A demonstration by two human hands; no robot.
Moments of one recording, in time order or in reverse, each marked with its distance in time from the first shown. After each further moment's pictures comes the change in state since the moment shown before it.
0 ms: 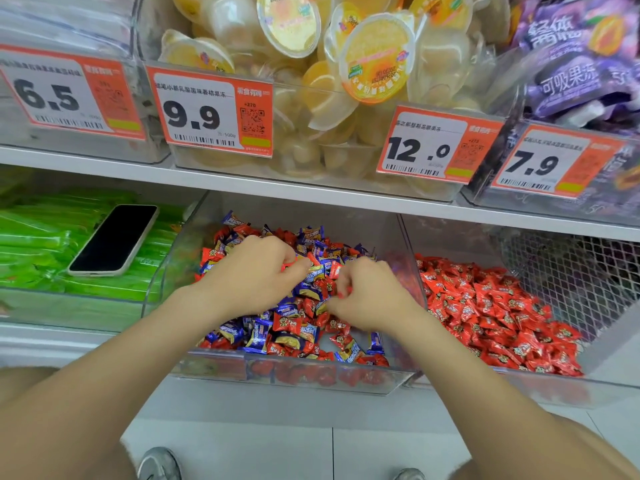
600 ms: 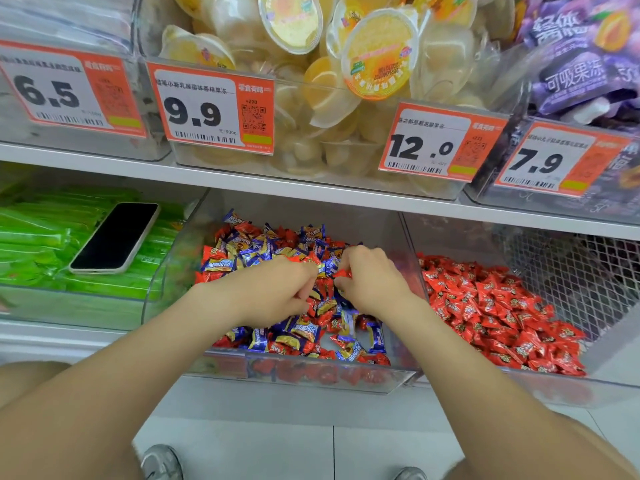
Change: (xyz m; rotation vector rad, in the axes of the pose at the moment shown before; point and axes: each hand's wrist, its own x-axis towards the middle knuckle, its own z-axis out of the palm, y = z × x) left_hand 0.004 0.000 0.014 0.135 -0.398 0.108; right_hand 0.027 0.007 0.007 -0.142 0.094 0.000
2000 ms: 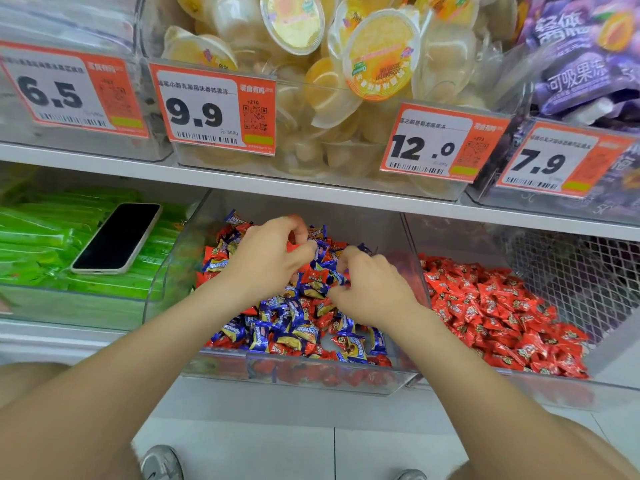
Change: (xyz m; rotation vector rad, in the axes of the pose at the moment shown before) left_hand 0.010 0.004 -0.008 -0.464 0.583 -0.140; right_hand -0.021 -0.008 -0.008 0.070 0.014 -0.022
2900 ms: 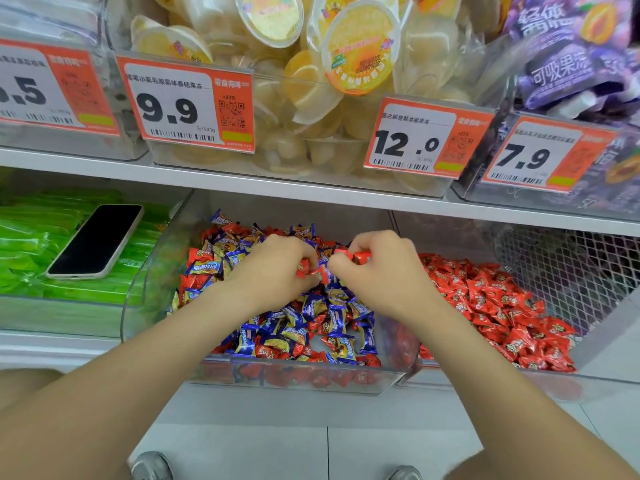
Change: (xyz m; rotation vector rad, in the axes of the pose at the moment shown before) left_hand 0.011 -0.005 0.026 0.366 -0.191 0.132; right_hand -0.018 -0.001 -0.041 0.286 0.194 0.032
